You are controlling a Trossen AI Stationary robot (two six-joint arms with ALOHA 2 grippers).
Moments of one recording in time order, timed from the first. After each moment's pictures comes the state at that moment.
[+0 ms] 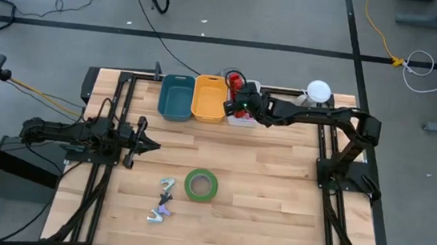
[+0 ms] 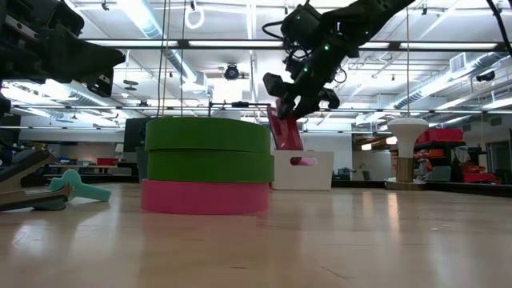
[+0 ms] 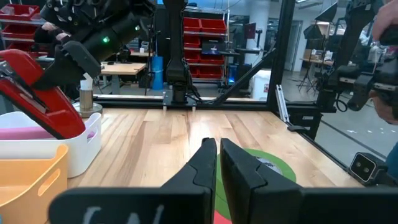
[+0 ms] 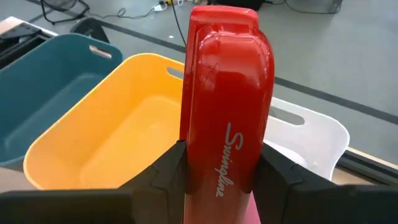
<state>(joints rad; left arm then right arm) -0.03 0.01 0.01 0.05 0.04 -0.07 -0.30 1.71 1.19 -0.18 0.58 0.49</state>
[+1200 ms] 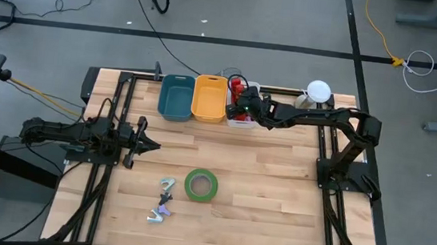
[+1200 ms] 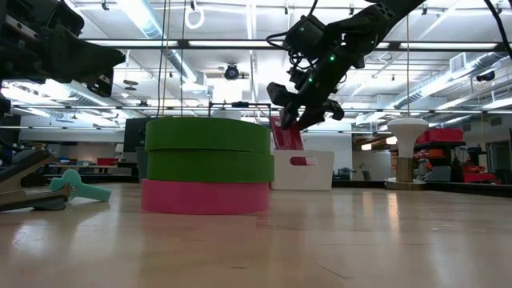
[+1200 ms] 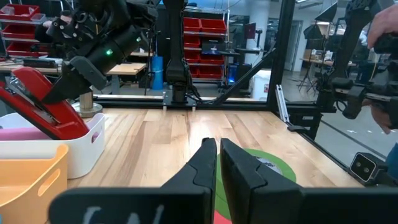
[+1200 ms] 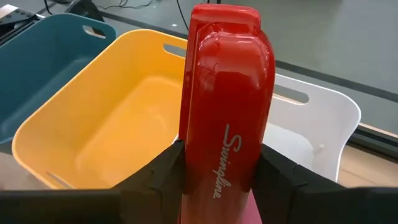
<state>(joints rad) -0.03 0.01 0.01 0.05 0.04 -0.07 -0.31 1.71 1.11 -0.13 0.53 0.54</state>
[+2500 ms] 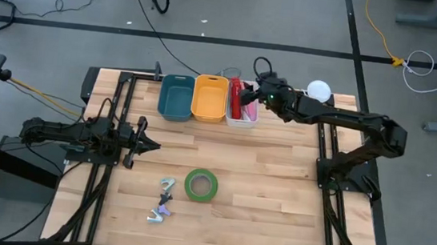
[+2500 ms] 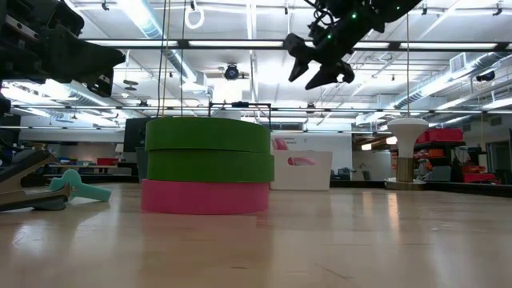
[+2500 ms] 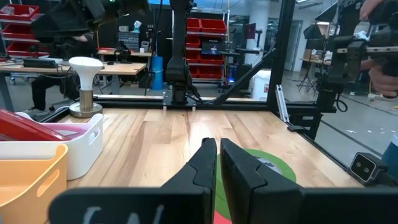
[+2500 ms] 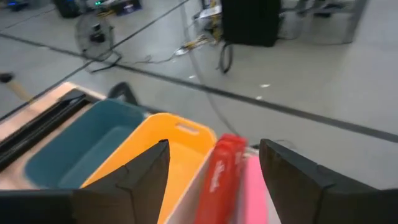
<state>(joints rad) -0.03 0.01 0.01 0.05 0.04 -0.07 -0.34 1.46 1.12 -0.13 0.52 0.43</state>
